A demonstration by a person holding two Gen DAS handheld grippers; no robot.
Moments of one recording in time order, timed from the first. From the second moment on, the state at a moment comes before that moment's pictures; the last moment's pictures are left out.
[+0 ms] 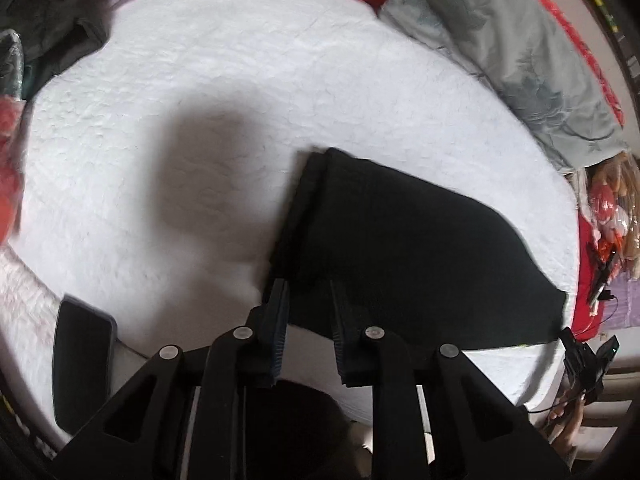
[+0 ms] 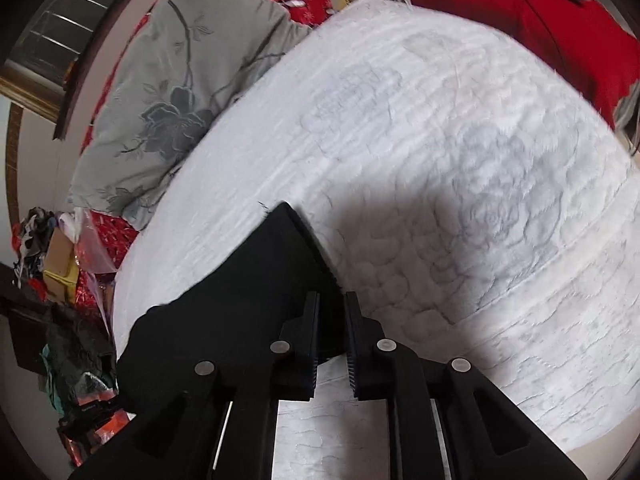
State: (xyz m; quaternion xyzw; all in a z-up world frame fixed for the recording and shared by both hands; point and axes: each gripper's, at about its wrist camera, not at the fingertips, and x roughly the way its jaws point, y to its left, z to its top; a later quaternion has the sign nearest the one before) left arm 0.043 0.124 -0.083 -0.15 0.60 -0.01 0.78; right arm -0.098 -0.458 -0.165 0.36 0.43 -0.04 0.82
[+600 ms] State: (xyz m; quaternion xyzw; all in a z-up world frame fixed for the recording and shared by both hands) left arm 0.021 -0.239 -0.133 -0.26 0.71 -0.17 0.63; right arm -0.096 -0.496 -0.147 0.37 0.43 0.02 0.82
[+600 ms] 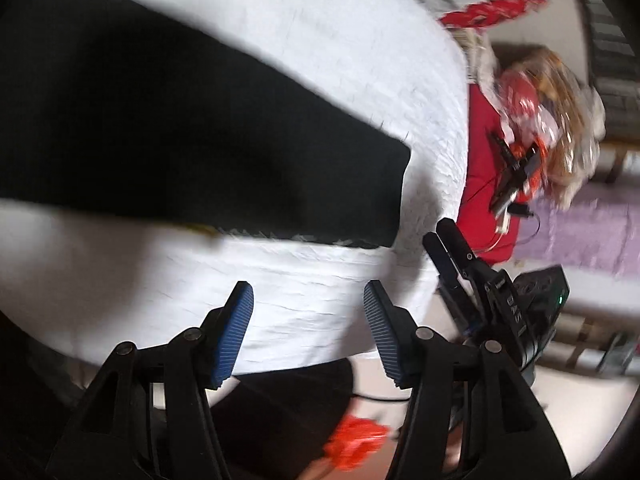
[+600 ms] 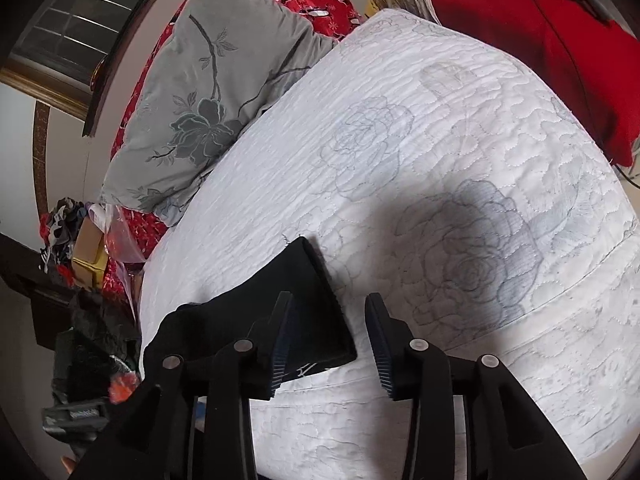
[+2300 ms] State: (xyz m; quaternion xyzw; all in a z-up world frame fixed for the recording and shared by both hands) left arm 0.021 -0.269 -0.171 -0.35 0.70 -0.17 0.59; right arm -0.002 -0.486 -0.189 0.44 0.50 0.10 0.74
